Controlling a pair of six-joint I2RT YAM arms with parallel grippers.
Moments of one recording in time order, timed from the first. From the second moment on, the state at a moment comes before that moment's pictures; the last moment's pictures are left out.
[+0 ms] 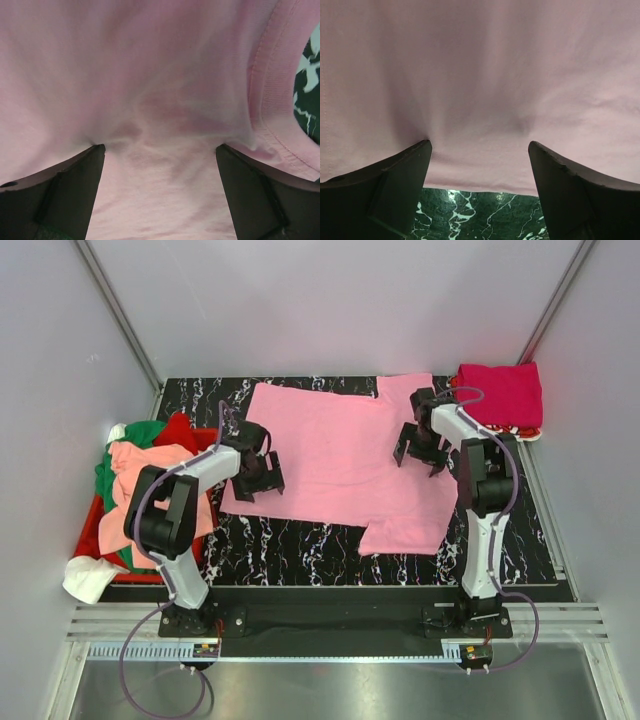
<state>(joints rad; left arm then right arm) -0.30 1.81 1.15 -0.59 0.02 -0.55 0.16 2.16 1.65 -0.86 0.12 0.54</state>
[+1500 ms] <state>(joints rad) -0.34 1.02 0.94 -0.90 0.00 -0.37 0.26 1.16 0.63 -0.80 -0.01 0.98</state>
